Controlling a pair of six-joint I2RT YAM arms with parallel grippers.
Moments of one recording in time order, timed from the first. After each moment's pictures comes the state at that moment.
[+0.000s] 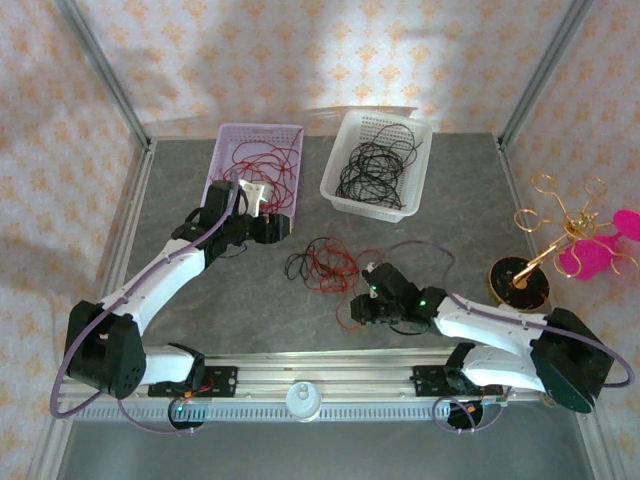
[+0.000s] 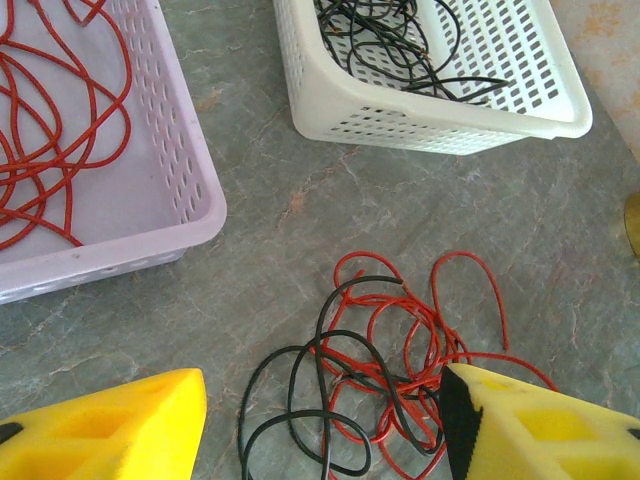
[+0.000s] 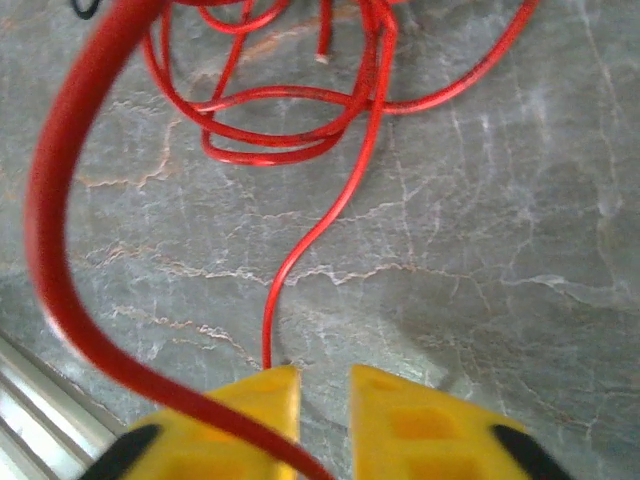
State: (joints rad) left arm -0.29 1.30 0.91 -0.31 0.37 -0.28; right arm 0.87 1.13 0.45 -0.25 -0.15 0.74
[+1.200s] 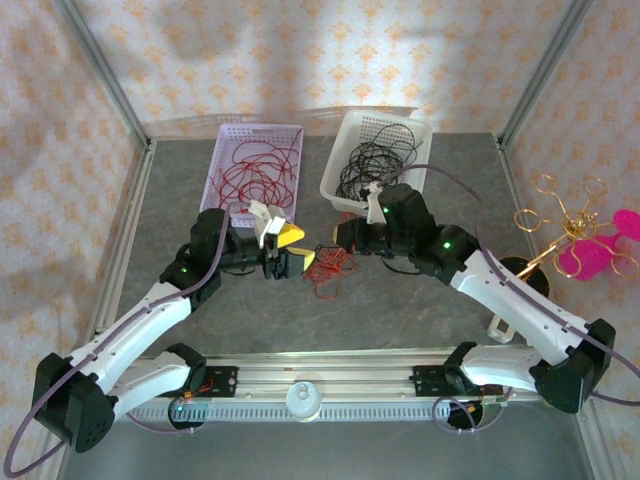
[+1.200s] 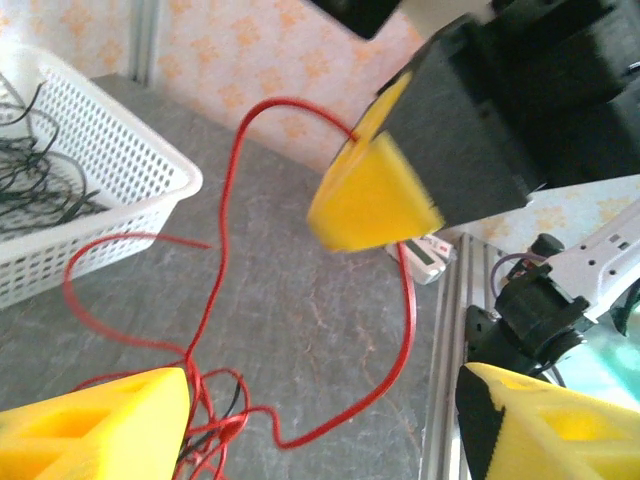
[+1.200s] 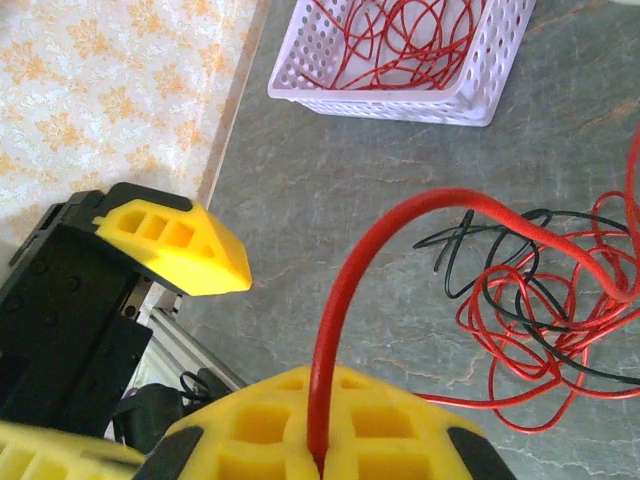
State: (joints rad) left arm -0.46 1.00 0.70 0.07 0.75 -0.17; right arm 0.74 1.17 1.15 -0.57 -0.28 0.74
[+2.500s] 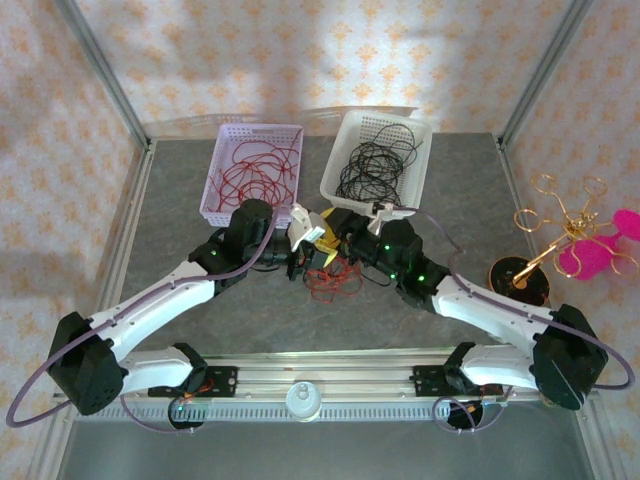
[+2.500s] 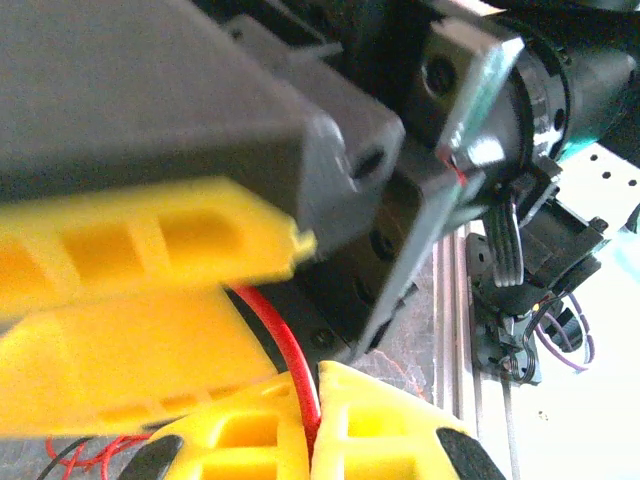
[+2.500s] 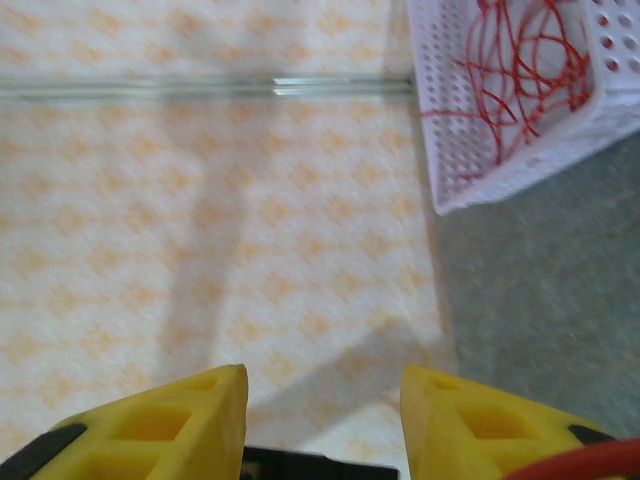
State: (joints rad) left arm -0.63 1.19 0.87 -0.10 0.67 0.05; right arm 0.79 1.18 0.68 0.43 -0.08 1.57
